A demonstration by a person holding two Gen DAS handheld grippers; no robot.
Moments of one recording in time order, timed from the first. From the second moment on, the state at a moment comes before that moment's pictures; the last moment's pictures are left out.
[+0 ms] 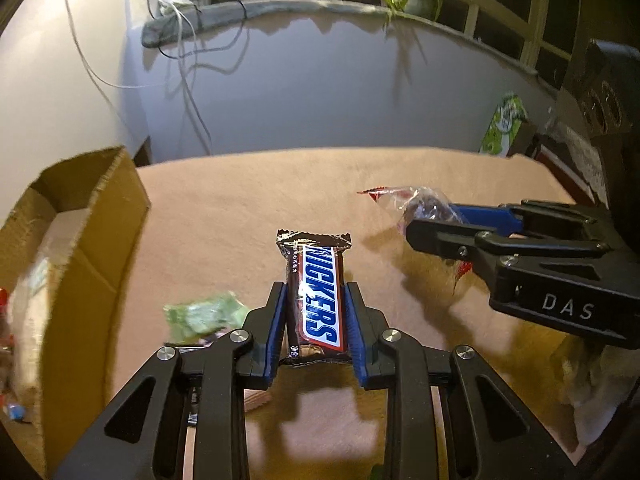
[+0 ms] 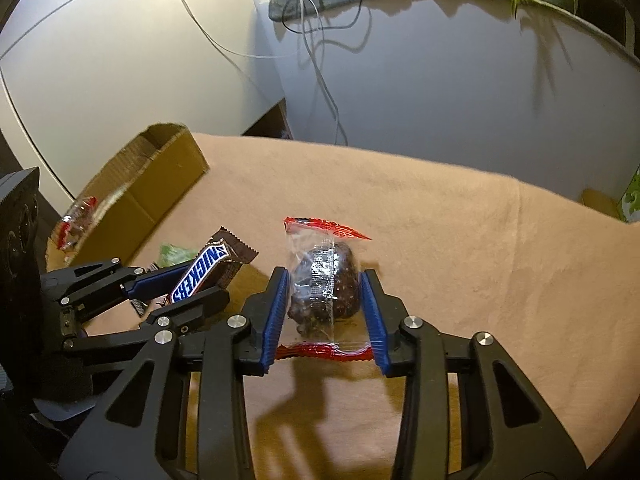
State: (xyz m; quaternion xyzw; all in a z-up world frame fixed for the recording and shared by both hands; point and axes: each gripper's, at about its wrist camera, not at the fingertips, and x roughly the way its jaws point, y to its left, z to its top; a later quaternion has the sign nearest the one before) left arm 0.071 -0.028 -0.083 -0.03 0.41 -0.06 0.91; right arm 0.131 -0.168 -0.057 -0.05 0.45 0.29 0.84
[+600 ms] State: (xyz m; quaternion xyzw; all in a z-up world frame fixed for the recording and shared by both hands) left arm 0.038 0.041 -0.030 -0.07 0.34 -0.01 0.94; right arm 0.113 -0.098 -0.013 -0.04 0.40 0.33 0.85
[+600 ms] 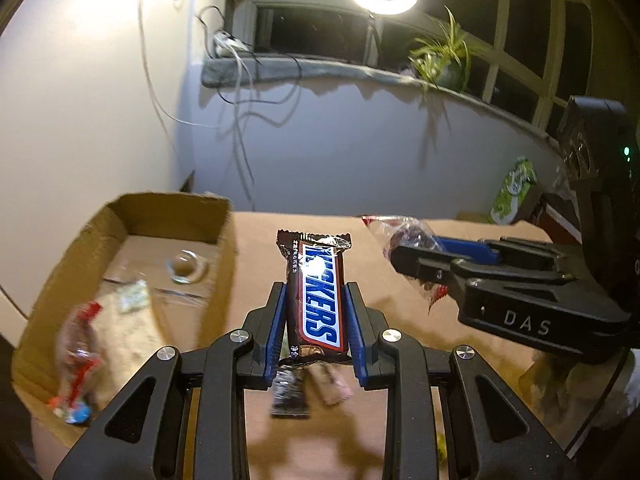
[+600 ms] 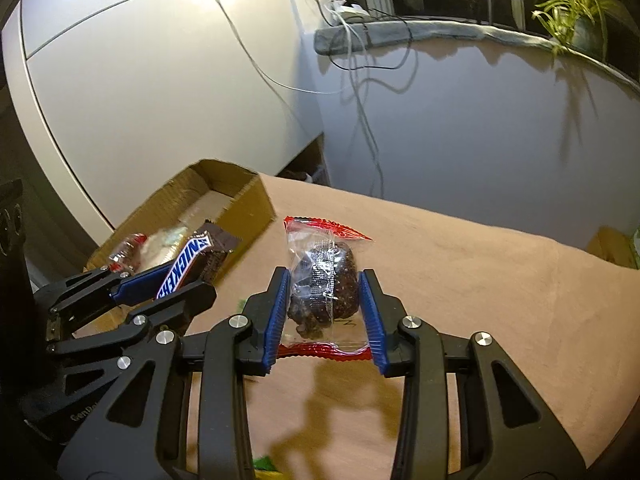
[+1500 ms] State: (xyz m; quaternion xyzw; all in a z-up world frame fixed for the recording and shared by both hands) left arm 0.002 0.175 -0.025 -0.14 0.31 0.09 0.94; right arm 0.098 0.042 -0.014 -0.05 0.40 0.40 0.82
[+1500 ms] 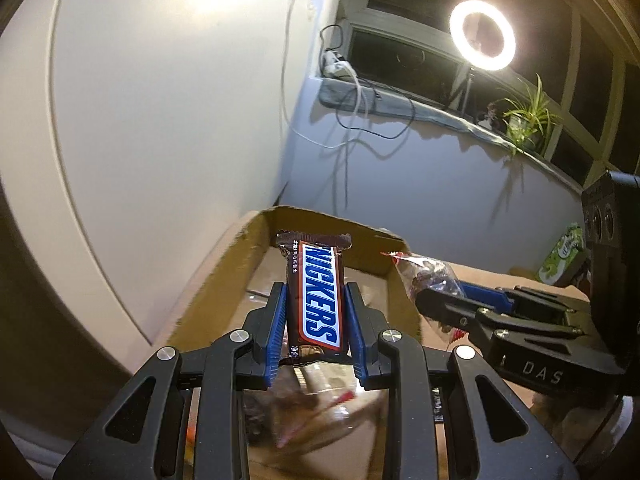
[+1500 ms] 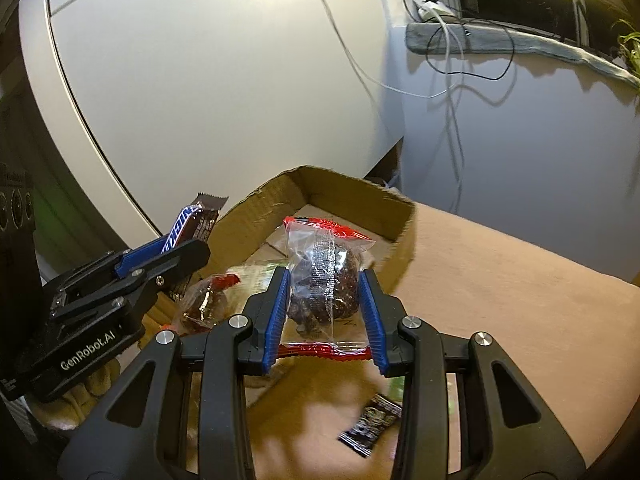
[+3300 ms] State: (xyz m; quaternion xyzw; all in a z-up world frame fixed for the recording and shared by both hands) left arm 0.010 0.187 -0.005 -0.12 0.29 0.11 0.94; right arm 0.071 0.048 -0.018 -0.09 0.39 0.41 0.82
